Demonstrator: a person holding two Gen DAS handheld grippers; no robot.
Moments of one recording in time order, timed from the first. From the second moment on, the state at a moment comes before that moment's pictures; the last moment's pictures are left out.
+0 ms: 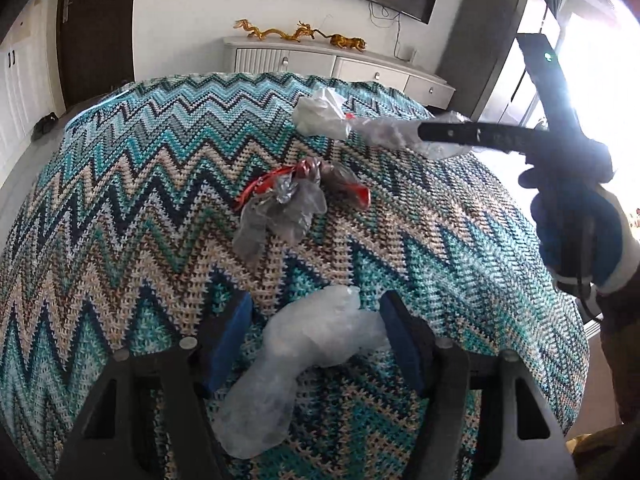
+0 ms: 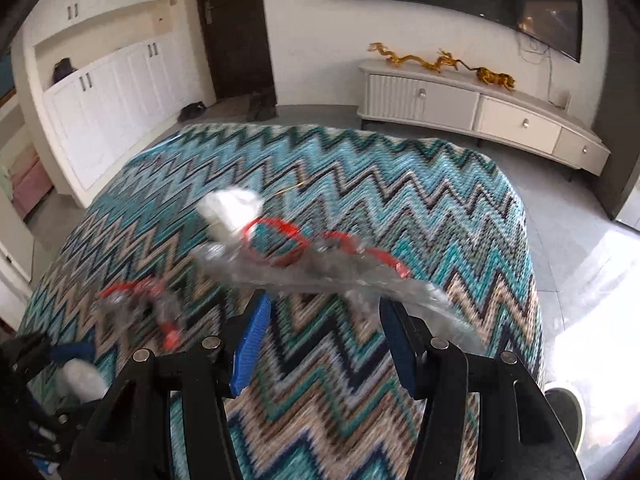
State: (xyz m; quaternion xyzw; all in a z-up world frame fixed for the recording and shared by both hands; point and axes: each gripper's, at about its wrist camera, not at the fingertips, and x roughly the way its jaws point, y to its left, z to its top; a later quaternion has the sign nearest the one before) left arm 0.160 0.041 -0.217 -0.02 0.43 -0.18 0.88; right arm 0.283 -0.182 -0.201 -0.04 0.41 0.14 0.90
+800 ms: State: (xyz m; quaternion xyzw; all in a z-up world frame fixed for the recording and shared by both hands) left arm 0.159 0.052 -0.215 -0.03 0.43 -0.17 0.89; right arm 0.365 -0.178 -0.233 0.00 0.42 0.14 0.89
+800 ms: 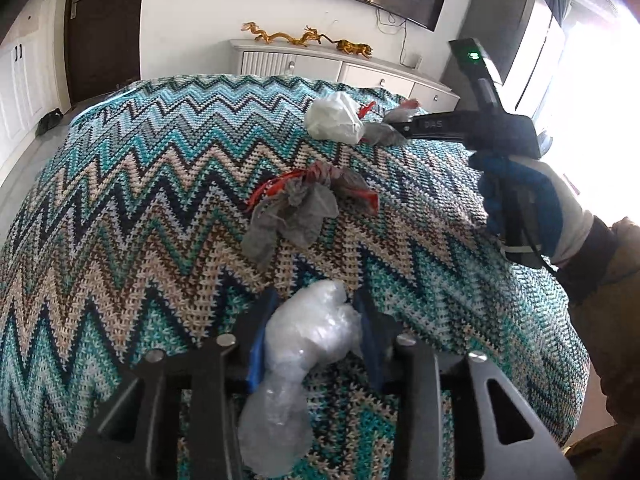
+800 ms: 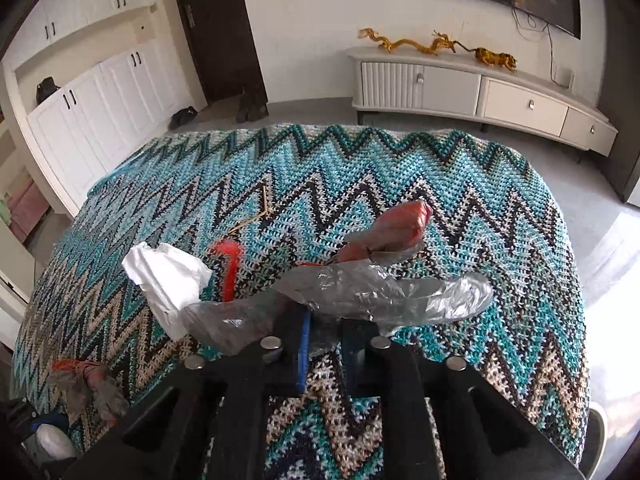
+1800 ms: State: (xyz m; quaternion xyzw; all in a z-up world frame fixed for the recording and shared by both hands) left arm 0.076 -0.051 -0.093 0.12 0.30 -0.16 0.93; right arm 0.120 -0.307 -0.119 0.04 0.30 0.12 0.94
